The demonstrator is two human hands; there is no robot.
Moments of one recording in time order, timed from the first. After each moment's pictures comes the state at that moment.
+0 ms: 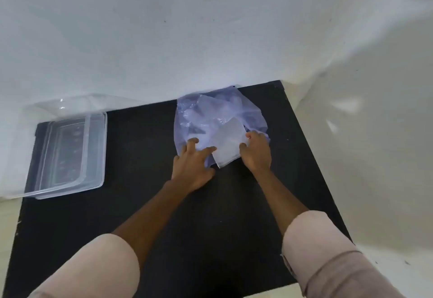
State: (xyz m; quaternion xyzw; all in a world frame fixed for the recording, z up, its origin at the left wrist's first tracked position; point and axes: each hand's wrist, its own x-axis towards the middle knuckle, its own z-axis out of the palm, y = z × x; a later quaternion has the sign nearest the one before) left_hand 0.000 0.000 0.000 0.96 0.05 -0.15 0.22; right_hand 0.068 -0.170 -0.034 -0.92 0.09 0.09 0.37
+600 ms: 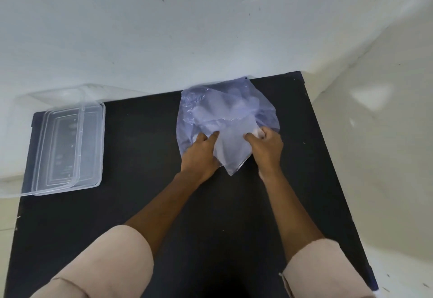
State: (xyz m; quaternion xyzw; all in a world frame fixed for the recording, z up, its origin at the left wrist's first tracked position) left_hand 0.051 -0.007 -0.029 0.96 0.08 -0.17 0.21; right_hand 0.097 -0.162 -0.036 -0.78 0.21 0.07 0.58
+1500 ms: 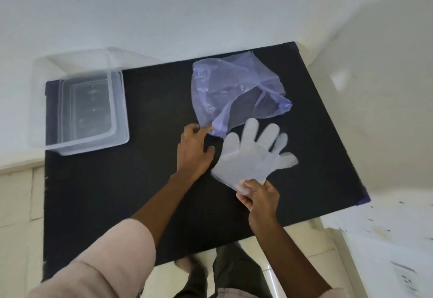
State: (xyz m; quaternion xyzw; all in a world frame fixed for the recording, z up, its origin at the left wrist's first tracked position) left_hand -0.096 0.062 -0.042 0.93 0.07 -0.04 0.36; right_hand -0.172 -0.109 -0.040 -0.52 0.49 0.09 0.69
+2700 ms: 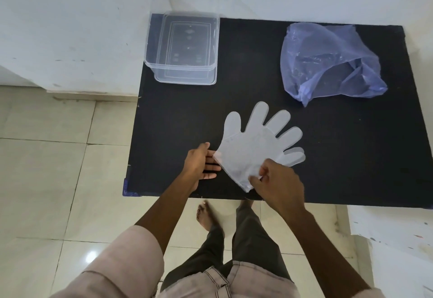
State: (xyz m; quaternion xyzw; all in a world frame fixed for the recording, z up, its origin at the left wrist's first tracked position) left_hand -0.290 0.188 -0.061 0.52 0.49 -0.18 0.67; right_hand -0.263 -0.015 -0.014 -0.96 -0.07 0.23 0.17
